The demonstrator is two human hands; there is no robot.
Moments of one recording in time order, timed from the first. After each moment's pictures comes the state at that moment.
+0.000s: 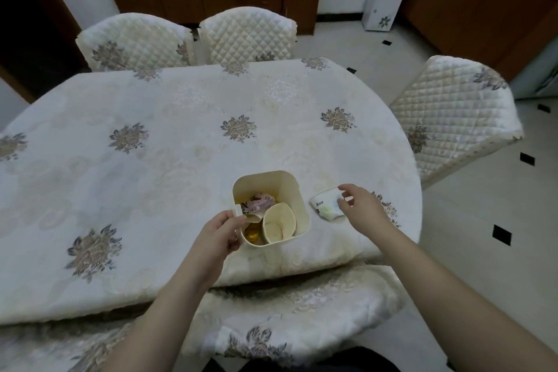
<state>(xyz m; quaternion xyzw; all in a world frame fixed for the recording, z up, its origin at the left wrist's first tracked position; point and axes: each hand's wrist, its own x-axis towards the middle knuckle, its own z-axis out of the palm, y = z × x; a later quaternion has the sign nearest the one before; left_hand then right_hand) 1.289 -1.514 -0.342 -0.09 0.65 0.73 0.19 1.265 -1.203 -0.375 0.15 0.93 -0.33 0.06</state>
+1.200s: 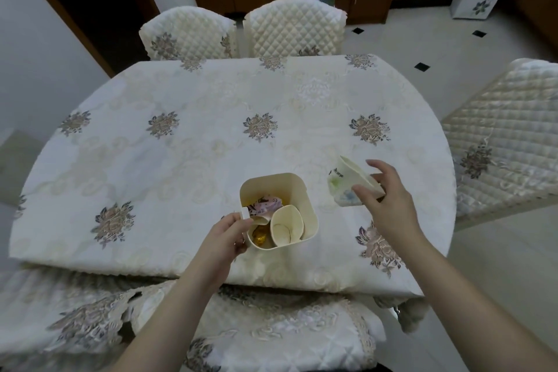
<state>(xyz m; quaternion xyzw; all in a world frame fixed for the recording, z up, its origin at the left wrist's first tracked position) 1.285 -1.430 -0.337 -0.20 0.67 0.70 0.12 1.221 -1.133 -0.331 0.03 0.84 -0.55 -0.03</state>
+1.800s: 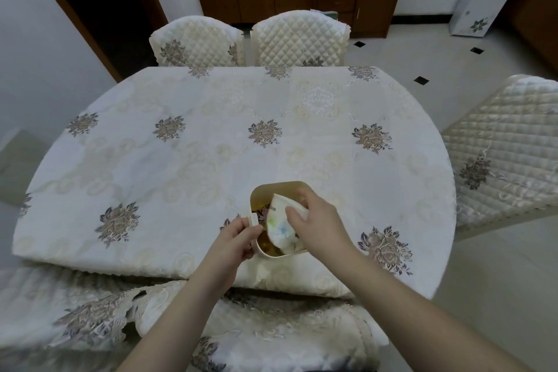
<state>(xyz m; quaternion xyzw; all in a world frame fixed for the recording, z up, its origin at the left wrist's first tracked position) 1.295 -1.431 -0.340 -0.17 0.67 0.71 0.13 1.247 -1.247 -0.312 -0.04 0.88 -0.46 0.11</state>
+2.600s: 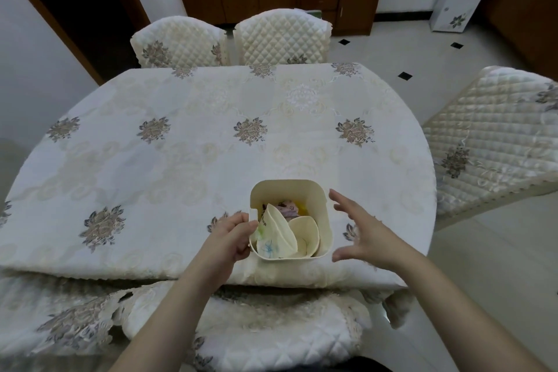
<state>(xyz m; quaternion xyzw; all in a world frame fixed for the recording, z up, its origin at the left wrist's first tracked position) 1.299 -1.414 -0.326 -0.11 0.66 0.72 0.16 1.263 -1.117 -0.346 -0.15 0.86 -0.44 0.20</state>
